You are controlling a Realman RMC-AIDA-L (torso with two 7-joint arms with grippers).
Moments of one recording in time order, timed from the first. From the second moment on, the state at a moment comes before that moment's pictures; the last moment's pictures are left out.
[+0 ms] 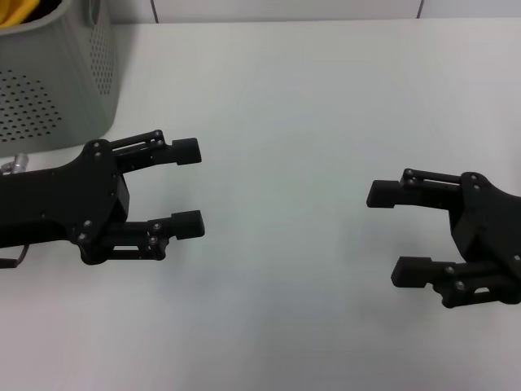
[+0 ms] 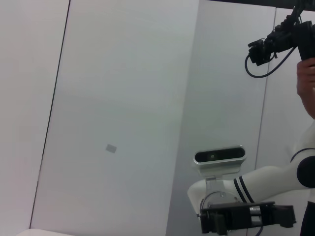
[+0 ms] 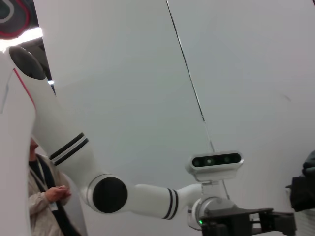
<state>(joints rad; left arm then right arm) -0.38 -1.98 0.92 0.66 1.54 1.99 -1.26 0.43 1.96 -1.35 -0.59 -1.19 -1.93 1.26</state>
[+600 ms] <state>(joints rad) -0.38 -1.98 0.92 0.66 1.54 1.98 -1.27 0.43 1.96 -1.34 -0.58 -1.21 -1.90 1.26</state>
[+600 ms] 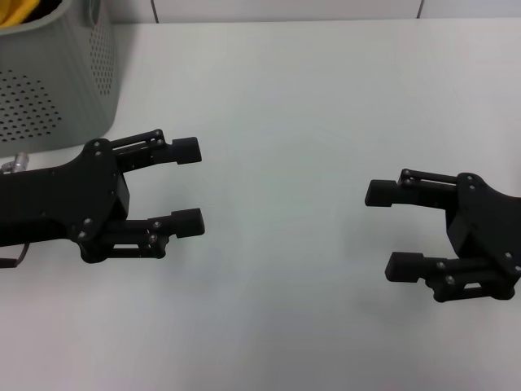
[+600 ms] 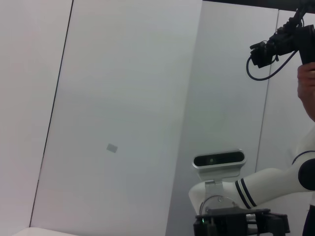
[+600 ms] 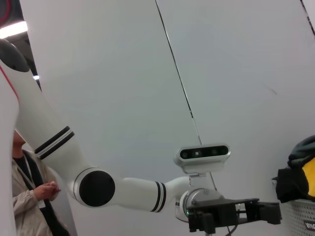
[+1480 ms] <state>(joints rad) -0.35 -2.06 0.68 1.01 1.52 1.91 -1.56 0.44 1.96 -1.34 -0.58 -1.22 -1.78 1.26</state>
